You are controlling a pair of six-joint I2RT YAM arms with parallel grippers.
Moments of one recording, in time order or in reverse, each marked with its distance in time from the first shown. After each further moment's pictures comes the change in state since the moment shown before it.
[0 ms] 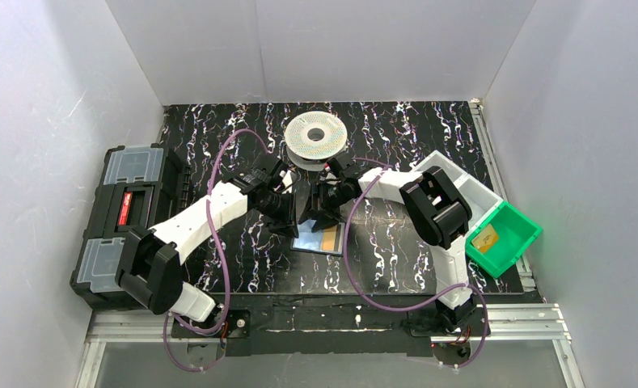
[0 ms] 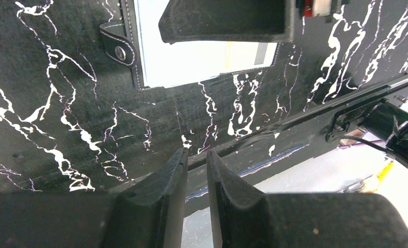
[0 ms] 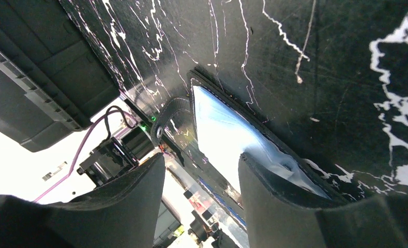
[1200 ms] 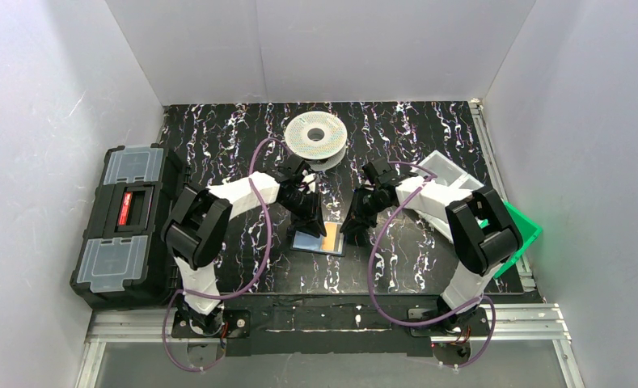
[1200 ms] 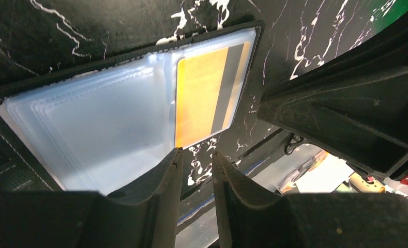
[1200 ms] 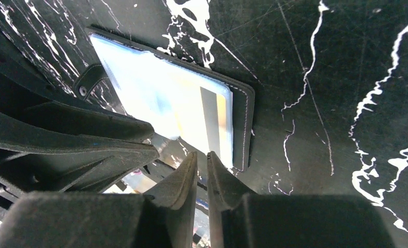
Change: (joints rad) left arm -0.013 0.379 0.077 0.275 0.258 -0.060; right arm -0.121 -0.359 -0.309 -0.136 0.232 -0.049
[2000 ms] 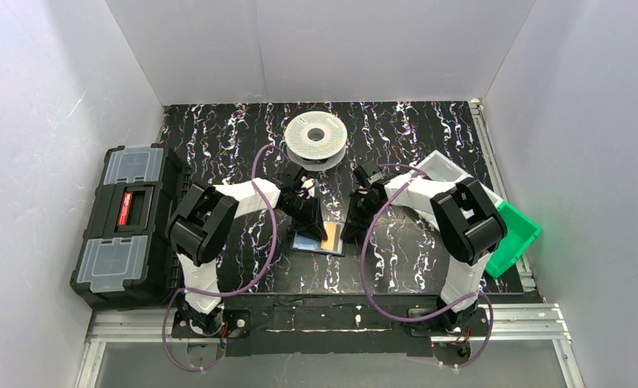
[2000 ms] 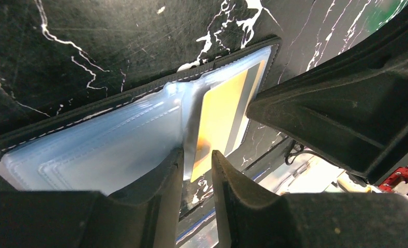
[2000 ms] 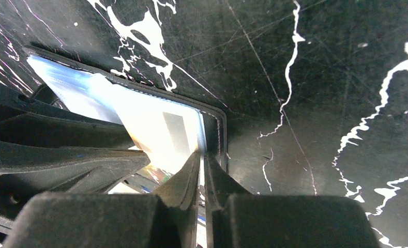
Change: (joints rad) left arm 0.002 0.043 -0.077 0.152 0.020 -0.042; right arm 0.039 0.111 0.058 -0.057 0.069 -0.030
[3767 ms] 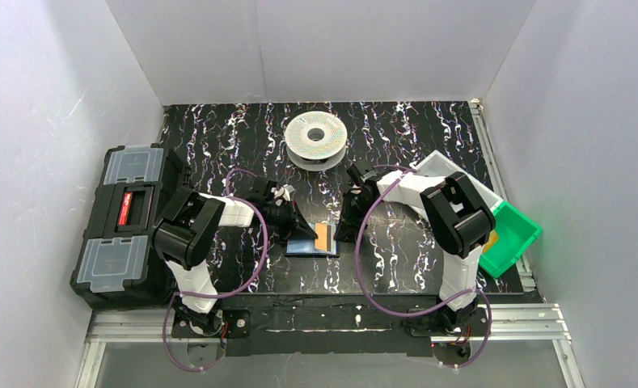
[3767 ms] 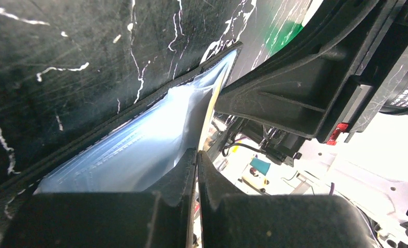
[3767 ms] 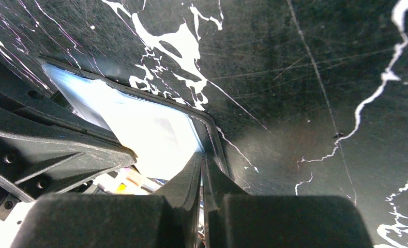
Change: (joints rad) left arm 0.169 -0.087 -0.355 0.513 0.274 -0.301; right arm 0.017 0.091 0.082 -0.031 -0.079 0.005
